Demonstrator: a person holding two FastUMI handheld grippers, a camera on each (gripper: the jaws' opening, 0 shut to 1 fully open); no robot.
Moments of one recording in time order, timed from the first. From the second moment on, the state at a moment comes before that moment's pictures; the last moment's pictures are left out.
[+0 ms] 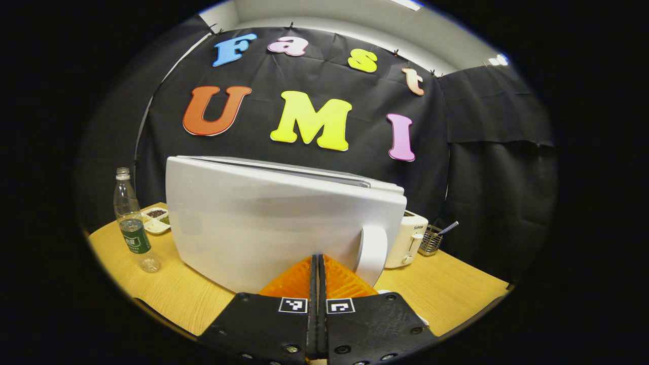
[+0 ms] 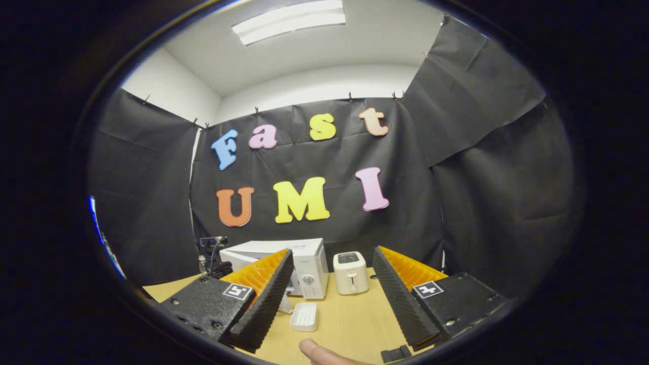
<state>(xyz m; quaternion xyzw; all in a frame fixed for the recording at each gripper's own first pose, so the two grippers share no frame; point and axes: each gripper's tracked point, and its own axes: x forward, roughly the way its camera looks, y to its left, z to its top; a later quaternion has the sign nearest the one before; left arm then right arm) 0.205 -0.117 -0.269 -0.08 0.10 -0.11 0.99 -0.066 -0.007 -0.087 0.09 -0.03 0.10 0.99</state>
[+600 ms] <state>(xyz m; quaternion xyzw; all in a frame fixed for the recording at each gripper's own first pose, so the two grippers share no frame) 0.290 -0.152 -0.315 -0.10 0.18 -0.11 0.97 -0.039 -0.041 -0.116 0.10 -0.01 0.09 0.99</state>
